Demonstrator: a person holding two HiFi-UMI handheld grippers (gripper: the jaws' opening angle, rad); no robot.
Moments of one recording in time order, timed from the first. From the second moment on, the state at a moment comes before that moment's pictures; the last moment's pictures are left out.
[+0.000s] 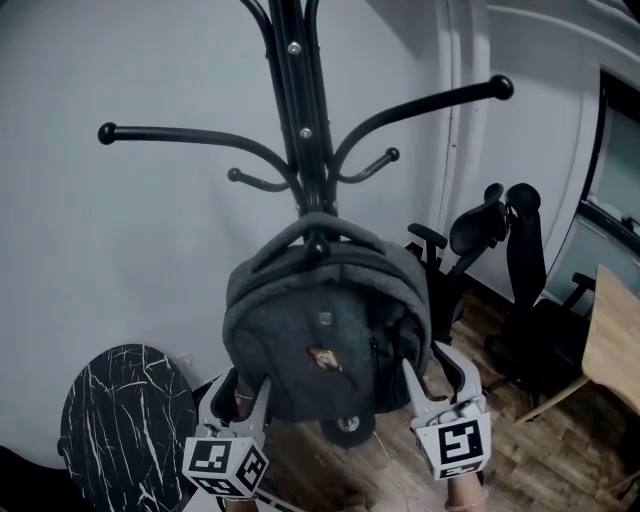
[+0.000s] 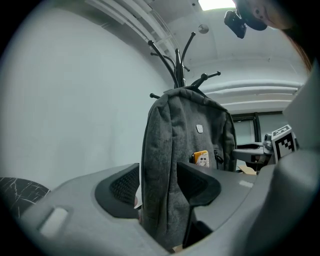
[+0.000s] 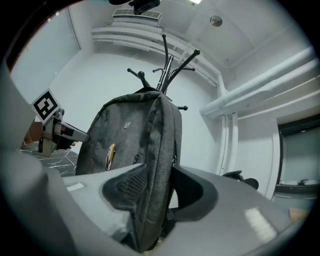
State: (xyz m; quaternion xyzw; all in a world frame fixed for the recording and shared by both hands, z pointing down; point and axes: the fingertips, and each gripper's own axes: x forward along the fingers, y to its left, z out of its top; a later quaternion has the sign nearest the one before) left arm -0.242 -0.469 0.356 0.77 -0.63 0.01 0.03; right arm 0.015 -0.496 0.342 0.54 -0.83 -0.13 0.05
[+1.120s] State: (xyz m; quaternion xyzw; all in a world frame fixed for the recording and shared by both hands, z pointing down) left arm -0.228 -0.475 0.356 0.75 -0.66 0.02 0.00; right arm 0.008 -0.488 0.332 0.55 -0.82 -0.15 0.03
